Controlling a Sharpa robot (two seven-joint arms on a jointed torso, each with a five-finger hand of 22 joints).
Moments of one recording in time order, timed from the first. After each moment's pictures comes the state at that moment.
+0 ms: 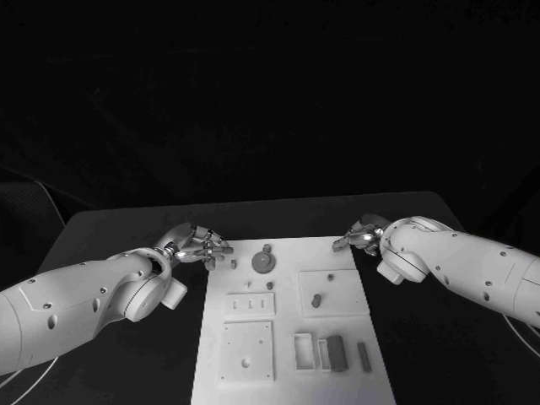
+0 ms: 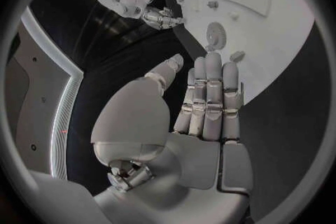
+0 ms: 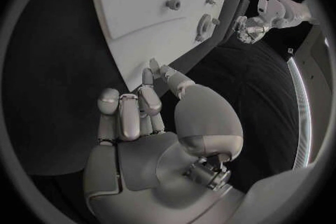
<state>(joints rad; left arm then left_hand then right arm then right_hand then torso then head) 1.29 -0.74 -0.18 1.25 -0.43 -0.27 0.22 1.23 -0.14 0.35 -0.13 0.18 0.95 0.15 0.36 0.60 1.21 0.11 0.46 0.37 1.27 0.06 0.55 0.74 0.13 0.83 0.02 1.25 0.36 1.26 -0.66 -0.01 1.09 -0.96 -0.18 -0.39 1.08 -0.02 0.43 -0.12 0.22 1.02 0.06 0.37 0.55 1.23 -0.03 1.39 0.98 1.29 -0.10 1.65 1.13 0.25 0.91 -0.01 1.65 0.73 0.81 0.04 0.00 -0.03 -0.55</state>
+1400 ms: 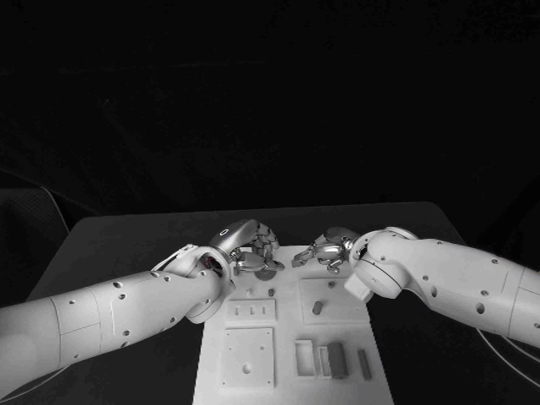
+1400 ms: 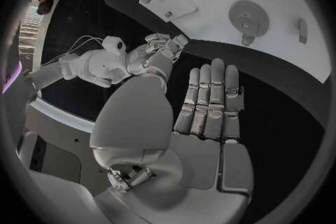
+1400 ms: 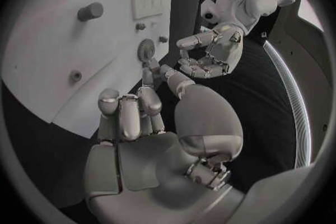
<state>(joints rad) 1.28 -0.53 -0.18 1.24 -1.12 -0.59 0.12 1.32 -0.19 0.07 -0.11 0.19 0.95 0.15 0.30 0.53 0.97 0.14 0.53 0.41 1.06 0.11 0.47 0.88 0.09 0.66 0.04 1.19 0.35 1.26 -0.63 -0.01 1.31 -0.75 -0.20 -0.41 1.08 -0.02 0.43 -0.12 0.22 1.03 0.06 0.38 0.55 1.23 -0.03 1.39 0.98 1.29 -0.10 1.65 1.13 0.25 0.91 -0.01 1.65 0.73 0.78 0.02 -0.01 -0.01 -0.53</state>
